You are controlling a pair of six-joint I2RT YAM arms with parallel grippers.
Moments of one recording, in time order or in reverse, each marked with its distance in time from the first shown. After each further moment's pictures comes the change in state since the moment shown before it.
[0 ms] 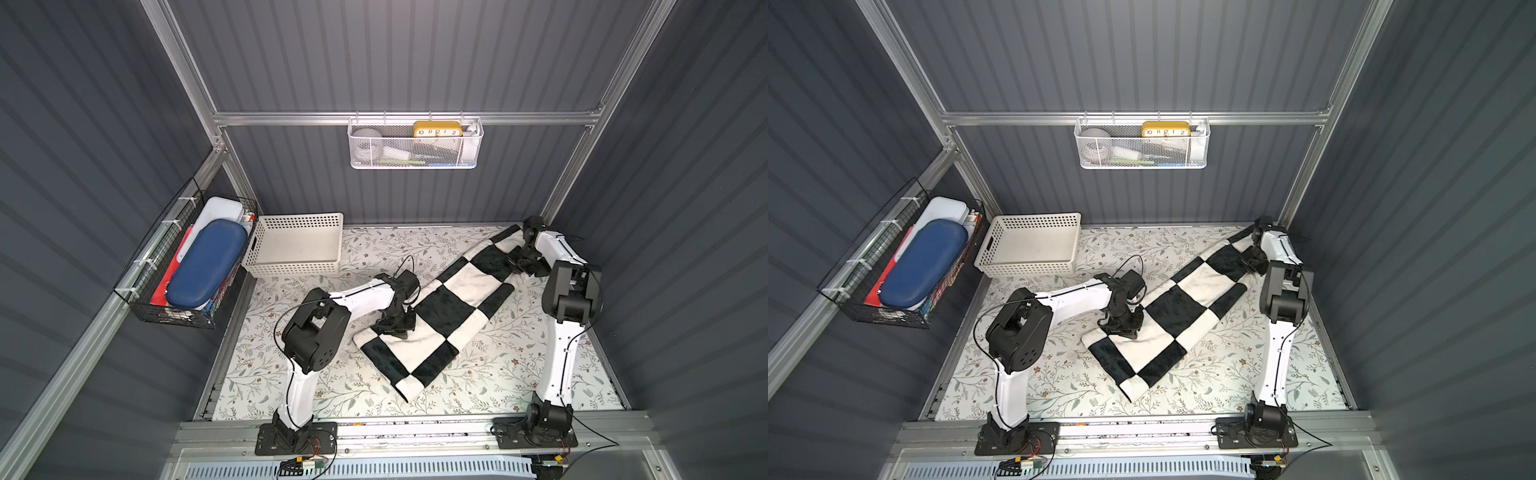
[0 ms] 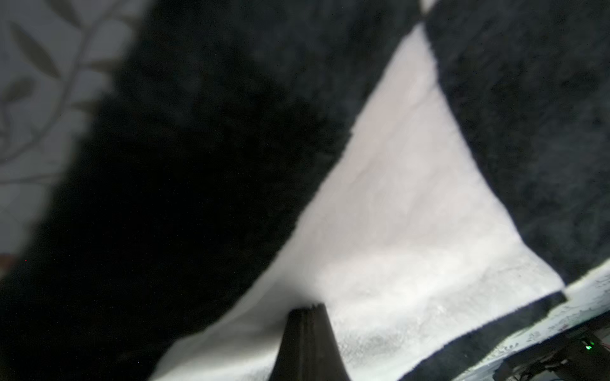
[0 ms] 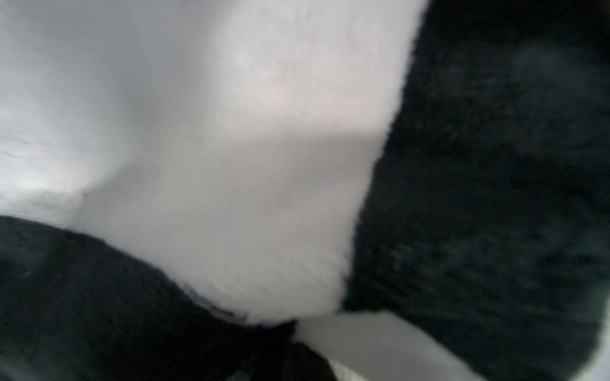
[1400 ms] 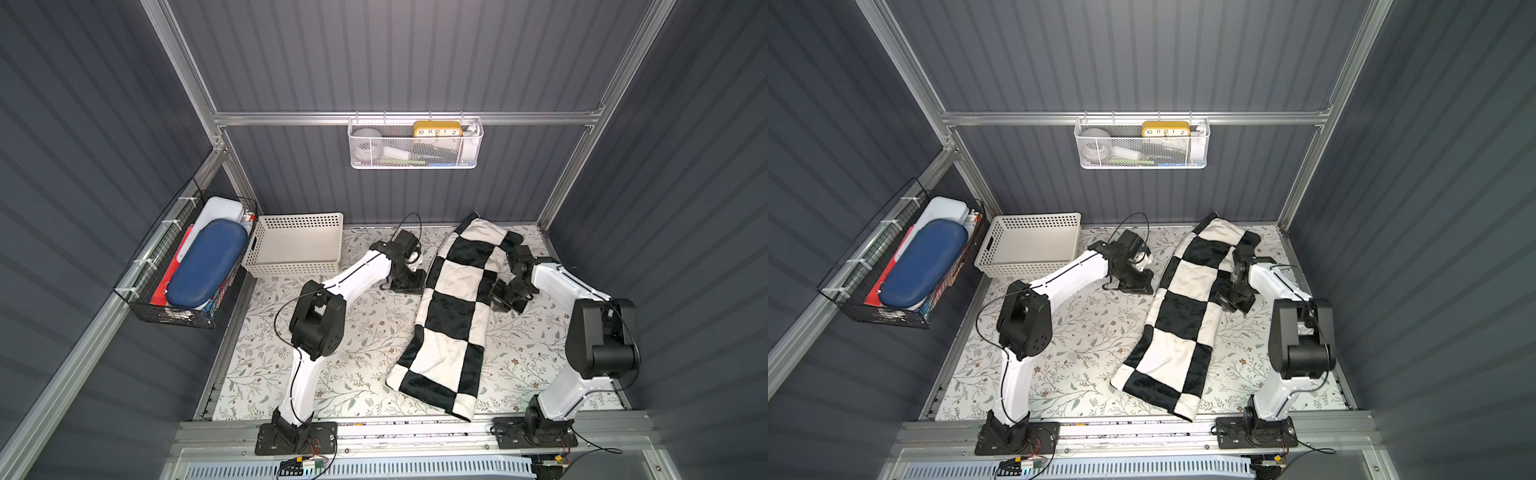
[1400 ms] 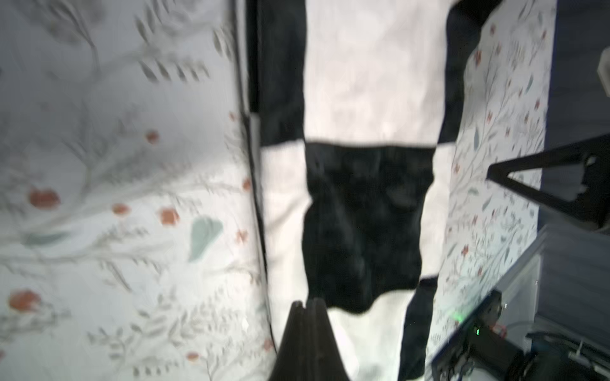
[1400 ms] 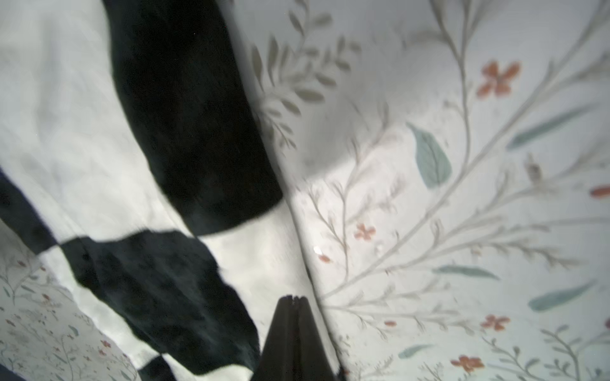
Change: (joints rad) left arm 0.111 0.191 0.530 -0.020 0.109 0.208; right arm 0.157 -0.611 -0.777 0.073 -0.139 -0.014
